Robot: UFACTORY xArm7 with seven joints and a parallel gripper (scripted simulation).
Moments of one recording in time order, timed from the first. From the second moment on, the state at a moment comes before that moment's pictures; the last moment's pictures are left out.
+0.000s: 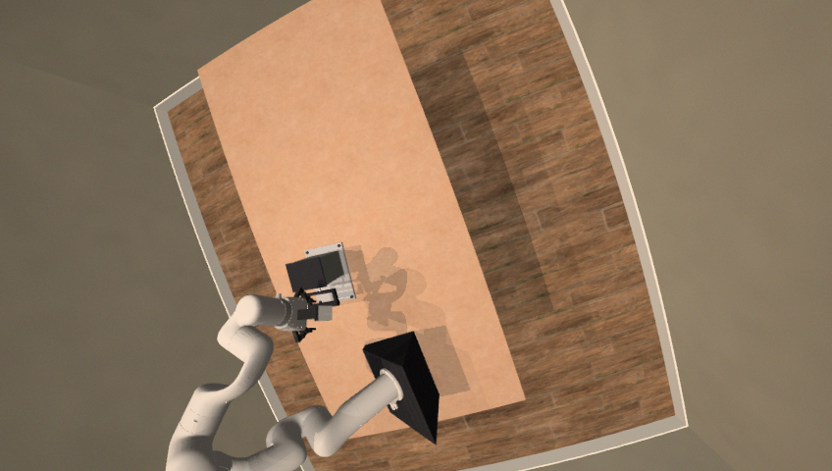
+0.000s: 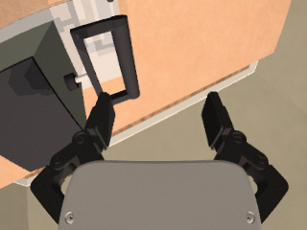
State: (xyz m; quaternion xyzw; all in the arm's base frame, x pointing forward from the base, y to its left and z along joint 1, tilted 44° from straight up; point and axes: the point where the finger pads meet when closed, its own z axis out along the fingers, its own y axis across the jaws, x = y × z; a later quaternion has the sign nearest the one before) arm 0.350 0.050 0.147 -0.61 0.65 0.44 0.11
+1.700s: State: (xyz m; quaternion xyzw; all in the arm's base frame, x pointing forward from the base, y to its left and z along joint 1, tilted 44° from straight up) arm 0.348 0.070 0.139 -0.59 0.71 0.28 0.25
